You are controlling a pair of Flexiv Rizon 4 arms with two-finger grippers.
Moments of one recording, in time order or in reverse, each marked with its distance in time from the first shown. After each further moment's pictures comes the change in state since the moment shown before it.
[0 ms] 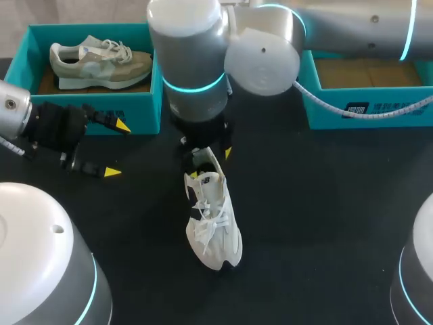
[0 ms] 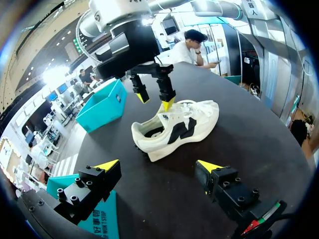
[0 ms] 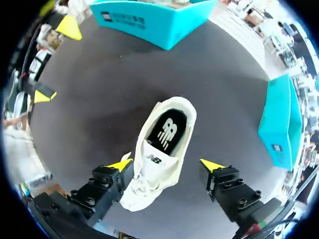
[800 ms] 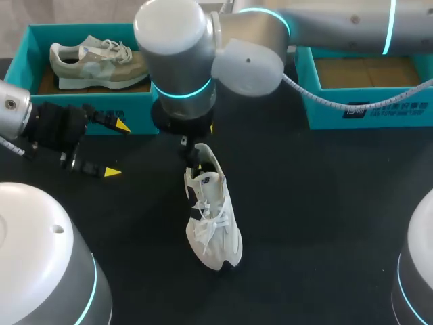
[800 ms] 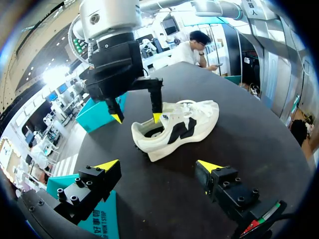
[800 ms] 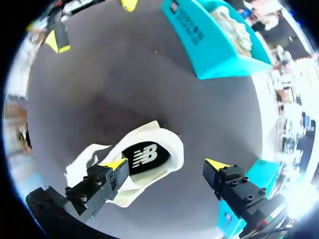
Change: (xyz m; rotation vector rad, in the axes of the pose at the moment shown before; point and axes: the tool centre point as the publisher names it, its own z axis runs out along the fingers) left arm 0.000 0.000 0.000 0.000 0.000 0.000; right arm -0.031 0.057 0.023 -0.064 -0.126 -0.646
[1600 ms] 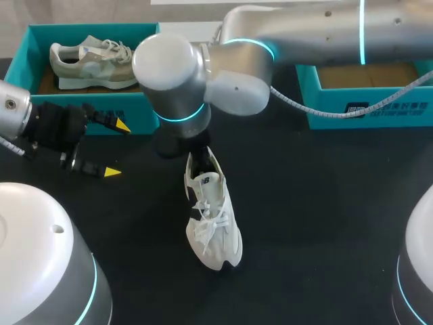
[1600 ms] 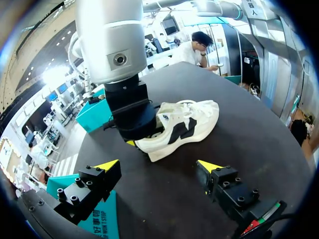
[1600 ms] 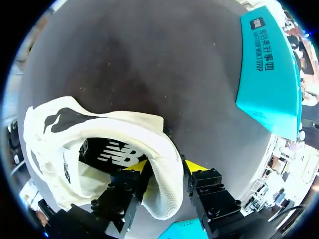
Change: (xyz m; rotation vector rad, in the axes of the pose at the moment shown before) left arm 0.000 0.000 0.000 0.000 0.000 0.000; right arm -0.015 0.012 0.062 0.032 -0.030 -0.528
